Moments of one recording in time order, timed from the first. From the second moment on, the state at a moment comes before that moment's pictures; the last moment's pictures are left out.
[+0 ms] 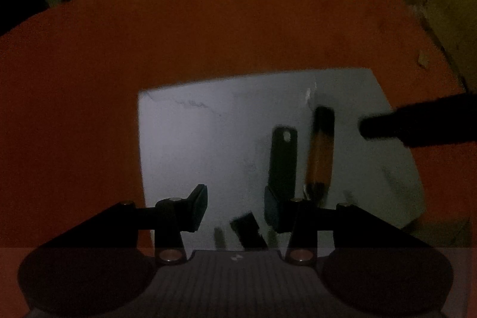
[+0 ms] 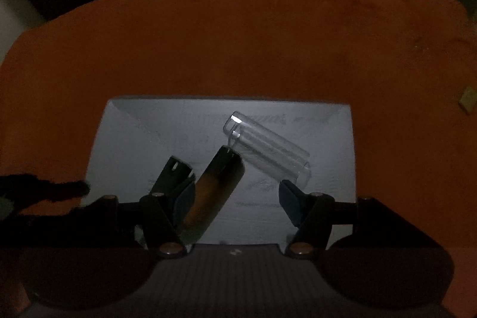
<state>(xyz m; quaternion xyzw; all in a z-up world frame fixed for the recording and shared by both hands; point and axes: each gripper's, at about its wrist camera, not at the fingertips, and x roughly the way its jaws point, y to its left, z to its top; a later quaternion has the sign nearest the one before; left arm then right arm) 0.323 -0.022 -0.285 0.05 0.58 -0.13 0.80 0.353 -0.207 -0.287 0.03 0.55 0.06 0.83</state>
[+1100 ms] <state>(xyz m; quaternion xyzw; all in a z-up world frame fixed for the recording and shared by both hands) 0.313 0.001 -0.324 0.01 0.65 -0.13 0.74 0.342 -0.200 -0.345 -0.02 0.62 0.08 0.78</state>
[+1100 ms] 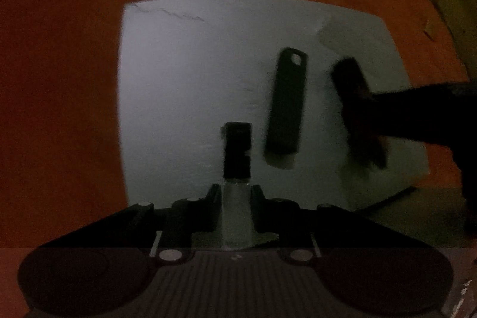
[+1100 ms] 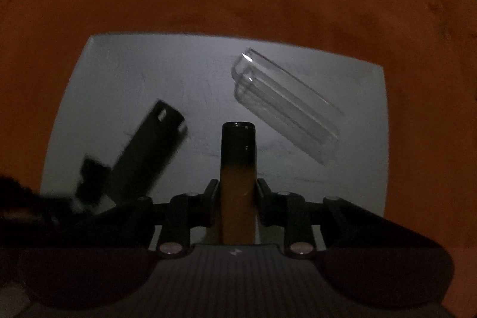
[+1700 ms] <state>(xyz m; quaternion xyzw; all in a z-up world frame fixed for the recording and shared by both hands) 0.314 0.014 -0.313 0.05 0.61 -0.11 0.78 0.326 -0.253 -0.331 0.01 0.59 0.06 0.80</state>
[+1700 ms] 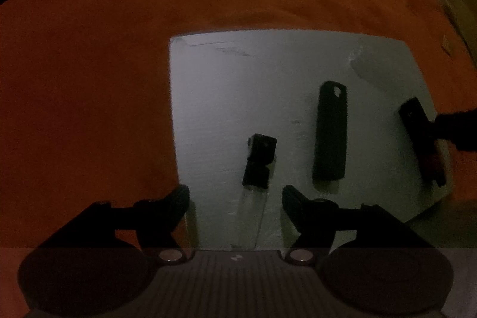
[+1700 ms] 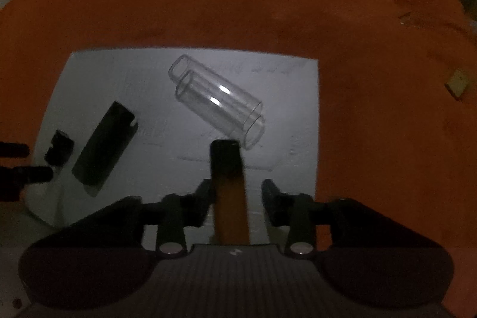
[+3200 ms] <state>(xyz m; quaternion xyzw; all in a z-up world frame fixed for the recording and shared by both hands) 0.277 0.027 -0.234 -0.04 0.53 -0.16 0.83 0.276 -0.227 -0.212 0.00 0.53 0.12 0.84</state>
